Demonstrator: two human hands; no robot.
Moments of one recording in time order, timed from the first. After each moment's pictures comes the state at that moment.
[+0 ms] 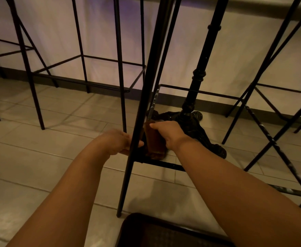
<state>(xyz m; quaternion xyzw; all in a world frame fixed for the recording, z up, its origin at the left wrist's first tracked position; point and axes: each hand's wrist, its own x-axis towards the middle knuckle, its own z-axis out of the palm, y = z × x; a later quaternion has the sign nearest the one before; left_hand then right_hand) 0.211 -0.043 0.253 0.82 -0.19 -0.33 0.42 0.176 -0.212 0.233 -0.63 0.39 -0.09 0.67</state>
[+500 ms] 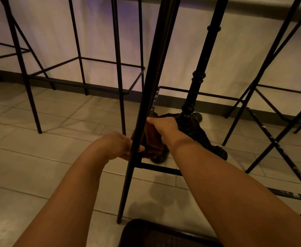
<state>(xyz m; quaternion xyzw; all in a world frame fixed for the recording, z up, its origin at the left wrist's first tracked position) 0.219 -0.047 0.253 0.82 -0.20 -0.35 0.40 0.208 -0.222 0.232 -0.65 0.42 -0.13 0.61</state>
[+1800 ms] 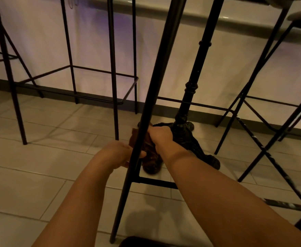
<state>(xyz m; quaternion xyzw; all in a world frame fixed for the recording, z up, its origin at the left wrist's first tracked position) 0.250 -0.082 0.228 0.82 -0.18 -0.35 0.41 0.221 -0.222 0.227 -0.66 0.43 -0.17 0.59</state>
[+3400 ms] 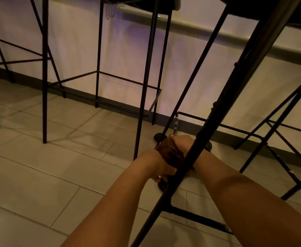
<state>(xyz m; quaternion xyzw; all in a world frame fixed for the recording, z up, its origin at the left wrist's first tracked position) 0.270 -0.096 0.245 0.80 -0.30 -0.40 0.33 0.259 -0.250 0.238 -0.74 0.35 -0.09 0.56</state>
